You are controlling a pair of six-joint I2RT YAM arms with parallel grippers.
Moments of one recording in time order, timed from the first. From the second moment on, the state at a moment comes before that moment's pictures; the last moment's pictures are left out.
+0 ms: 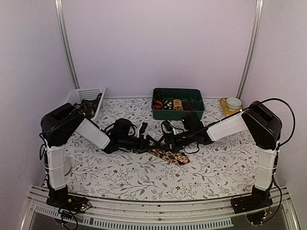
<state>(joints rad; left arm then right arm) -0.69 2.05 0.89 0.63 0.59 -0.79 0.74 1.99 1.07 0.22 -0.68 0.64</state>
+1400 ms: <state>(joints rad) -0.74 1.98 1.09 0.13 0.25 -0.61 0.68 1.64 1.08 0.12 -0.76 0.59</state>
